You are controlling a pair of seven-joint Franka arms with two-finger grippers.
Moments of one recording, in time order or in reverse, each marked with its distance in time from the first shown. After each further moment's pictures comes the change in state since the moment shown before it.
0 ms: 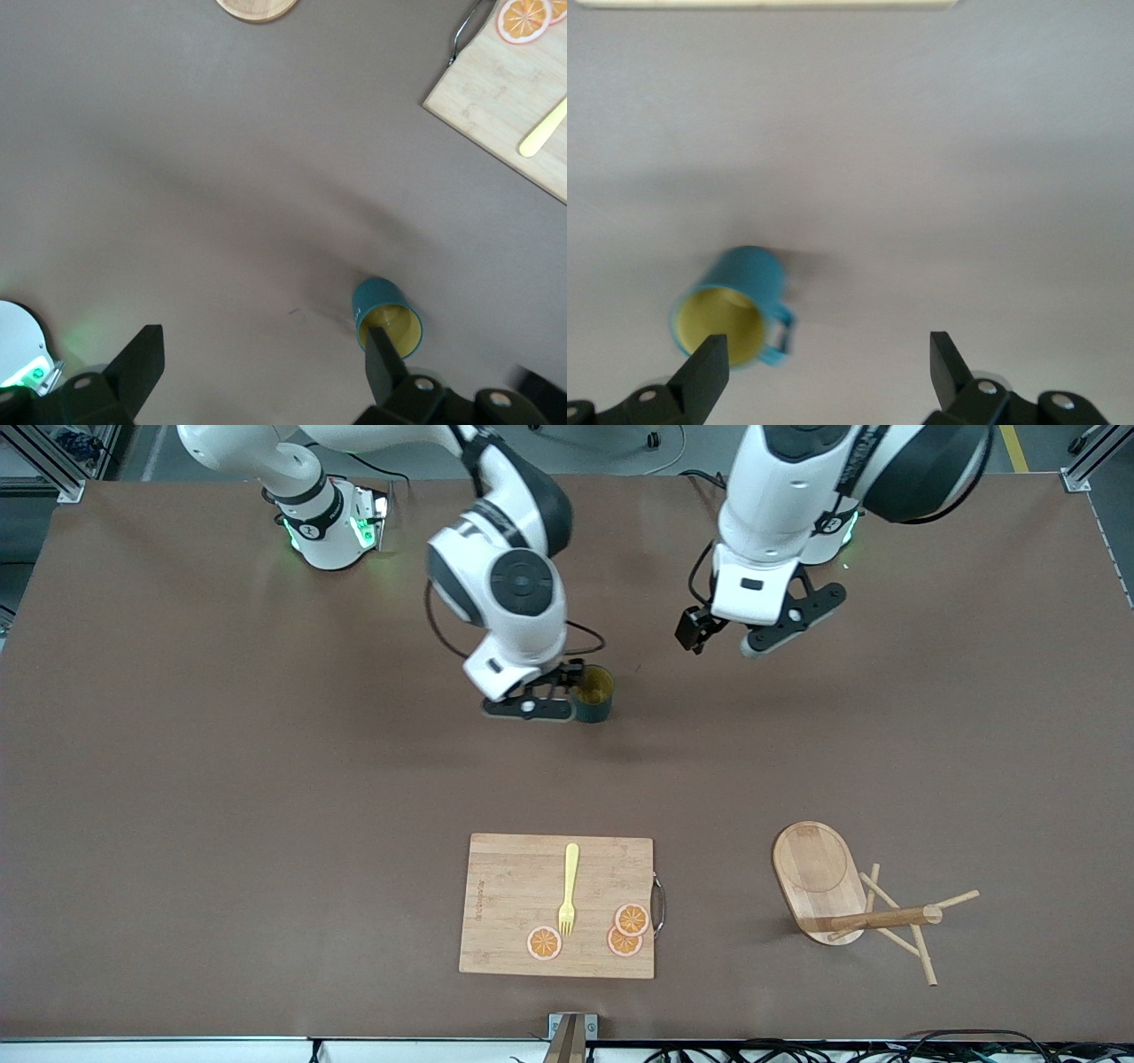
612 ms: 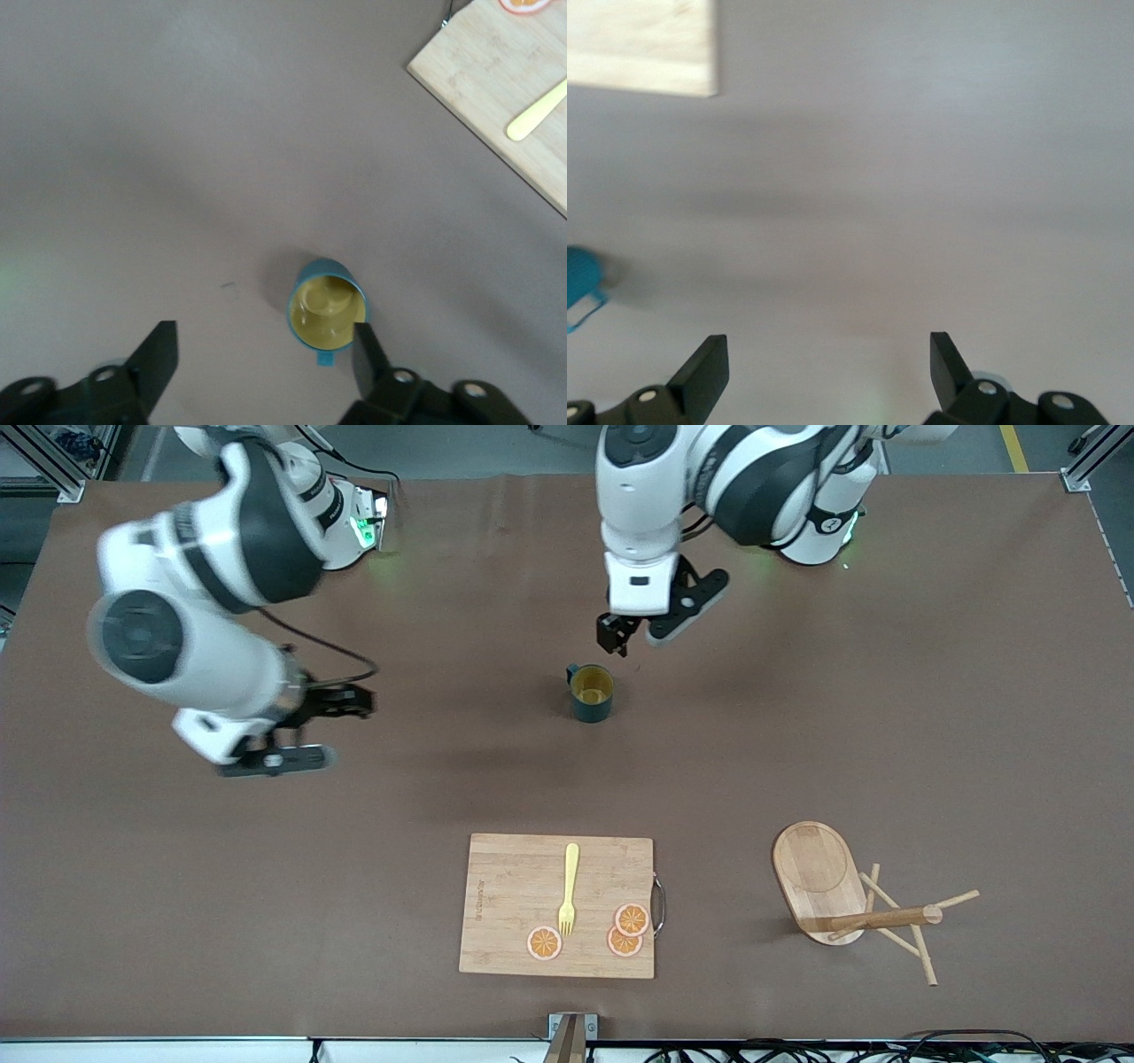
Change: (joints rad) left arm -0.258 0.180 -0.006 0.003 0.189 0.146 -0.495; right arm -0.453 -0.193 -0.009 0.000 -0.075 -0.251 -0.500
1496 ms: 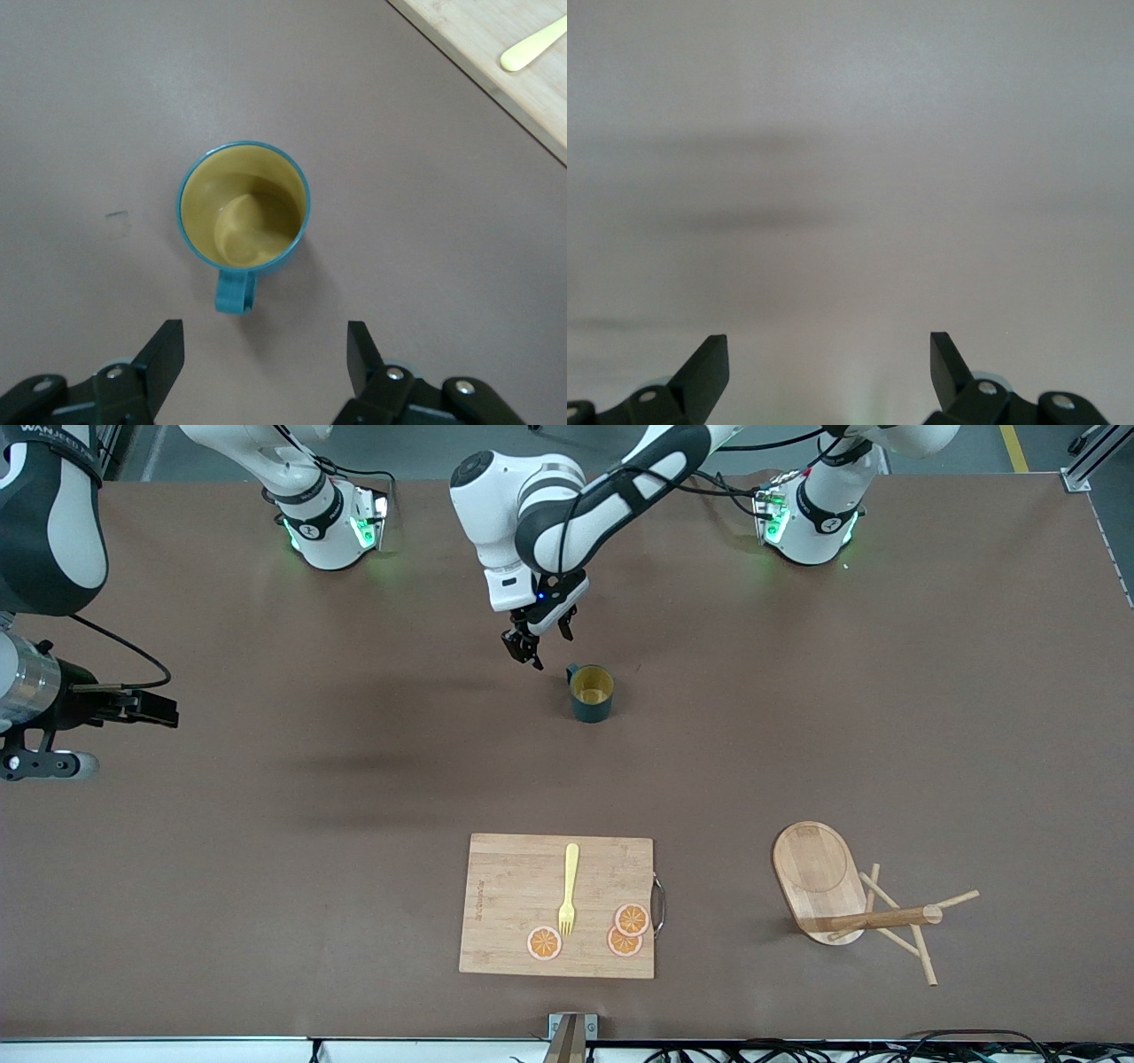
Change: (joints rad) left arm -0.369 0.436 0.033 0.190 0.501 0.005 -0.646; right arm -0.272 -0.051 0.010 -0.017 -0.099 -0.009 -0.218
